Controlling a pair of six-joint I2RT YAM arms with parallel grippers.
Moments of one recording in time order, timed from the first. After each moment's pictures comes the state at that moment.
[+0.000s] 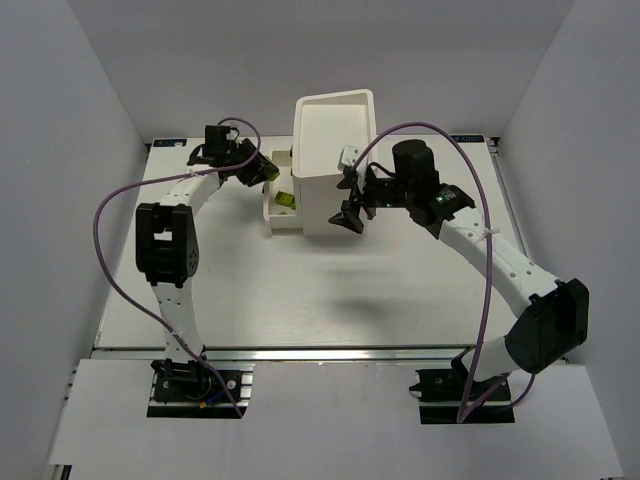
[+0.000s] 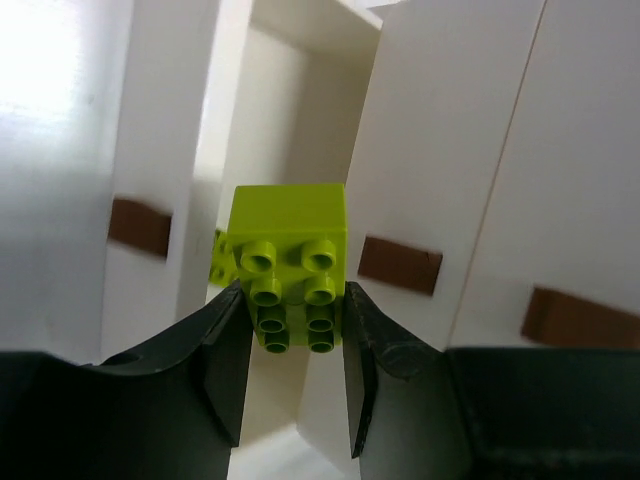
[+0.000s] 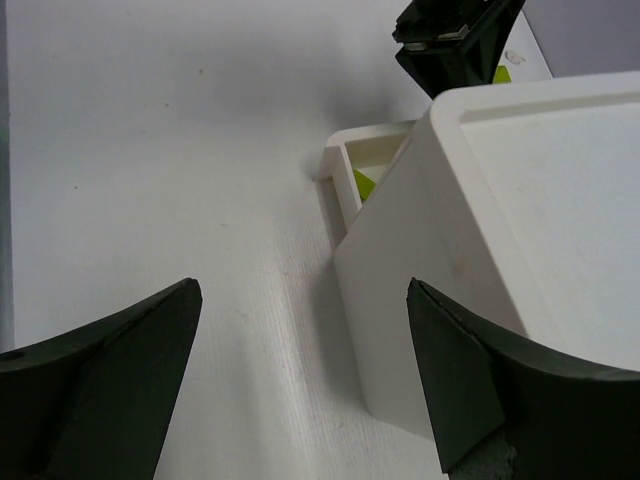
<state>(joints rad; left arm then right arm) -0.11 2.04 1.62 -0.26 0.41 -0.78 0.56 1.45 1.34 -0.33 -0.70 -0.50</state>
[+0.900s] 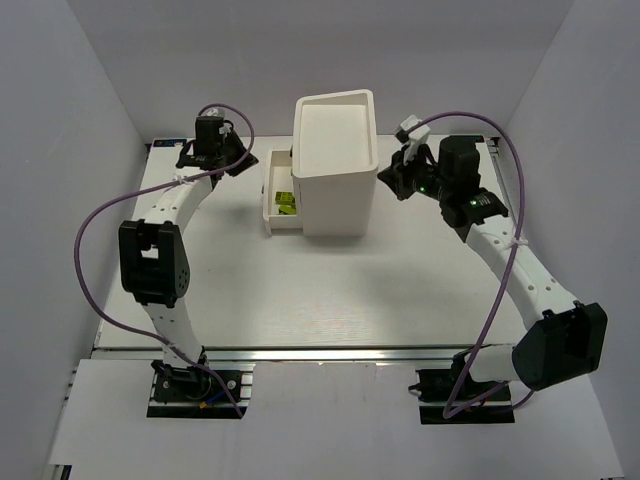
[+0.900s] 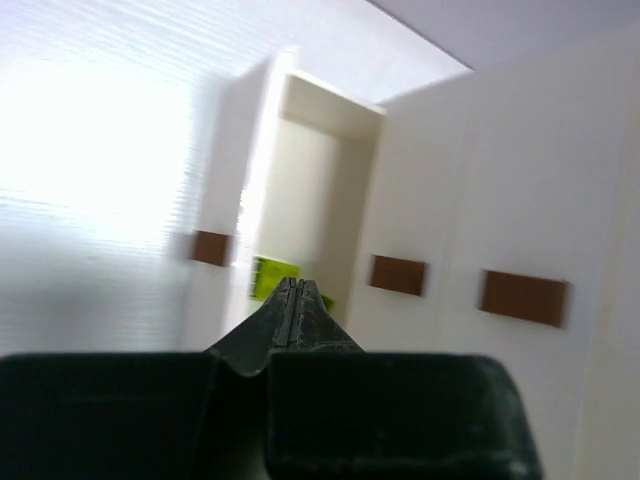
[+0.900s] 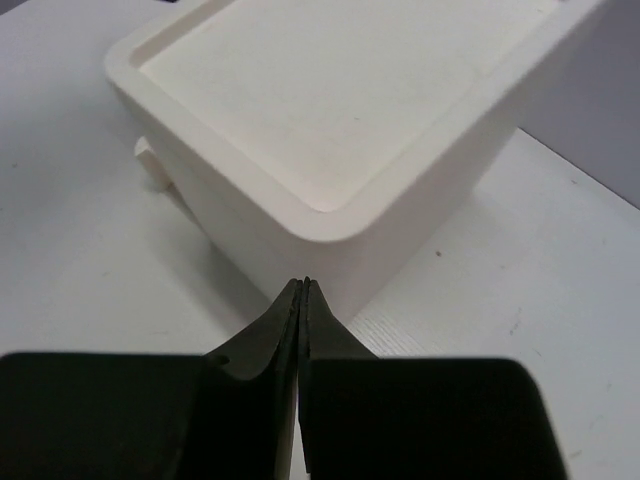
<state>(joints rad) -0.13 1.89 1.59 -0.26 0.18 -0.64 0.36 1.34 1.23 -0.19 -0.47 -0.19</state>
